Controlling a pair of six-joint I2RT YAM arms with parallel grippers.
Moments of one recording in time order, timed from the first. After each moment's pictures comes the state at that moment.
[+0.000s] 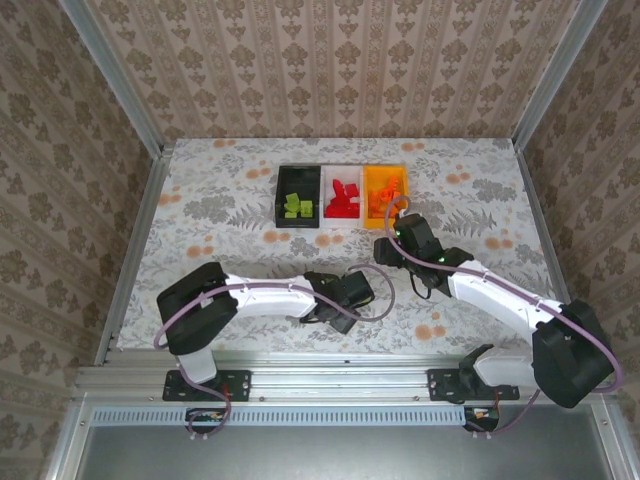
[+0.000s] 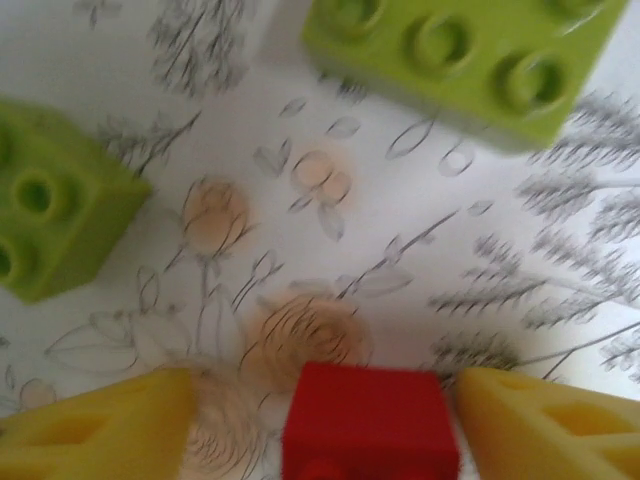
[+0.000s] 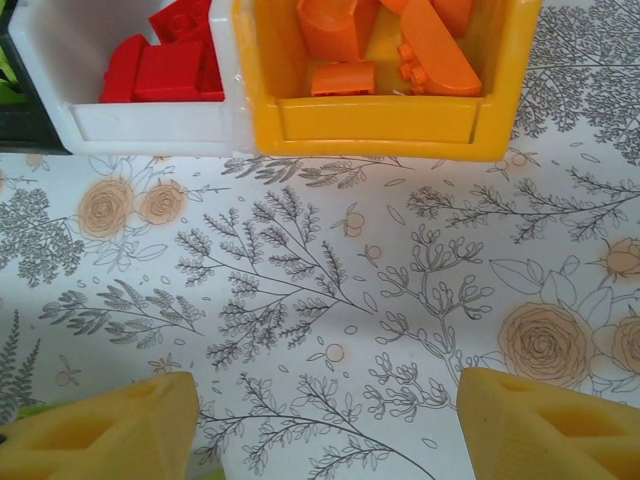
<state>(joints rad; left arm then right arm) -1.21 1.76 1.02 -0.54 -0.21 -0.40 0.52 1.26 0.74 -0.29 0.20 0.48</state>
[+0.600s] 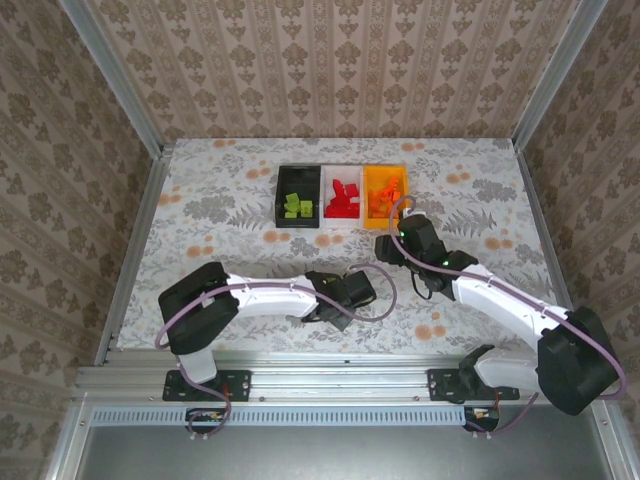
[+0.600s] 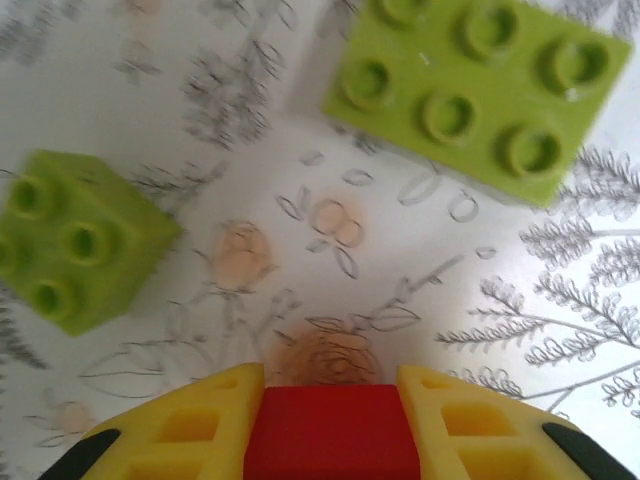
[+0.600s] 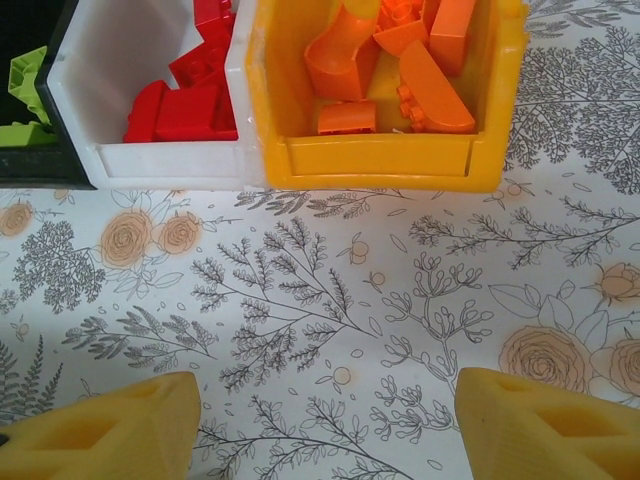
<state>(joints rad) -1.20 1.76 1.07 -0.59 -0.25 -0.40 0.51 1.21 0.71 -0.24 0.21 0.49</state>
